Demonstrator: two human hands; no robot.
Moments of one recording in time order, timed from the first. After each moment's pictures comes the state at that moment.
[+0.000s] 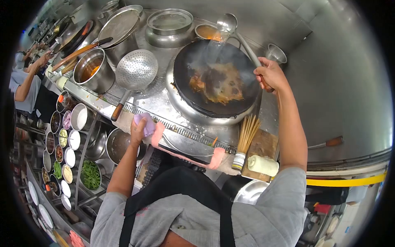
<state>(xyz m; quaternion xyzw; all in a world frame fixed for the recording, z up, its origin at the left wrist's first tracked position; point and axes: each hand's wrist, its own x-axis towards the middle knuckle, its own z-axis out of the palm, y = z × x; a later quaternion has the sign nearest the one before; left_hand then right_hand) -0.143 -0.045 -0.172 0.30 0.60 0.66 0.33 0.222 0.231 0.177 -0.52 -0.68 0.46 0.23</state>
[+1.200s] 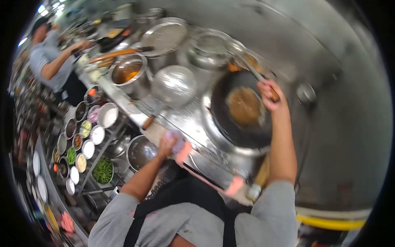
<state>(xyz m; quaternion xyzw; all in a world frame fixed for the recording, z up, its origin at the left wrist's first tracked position) -0.145 -0.047 -0.180 0.35 0.66 0.61 0.27 0.126 0.321 0.102 -0.15 -0.31 0.91 0.22</state>
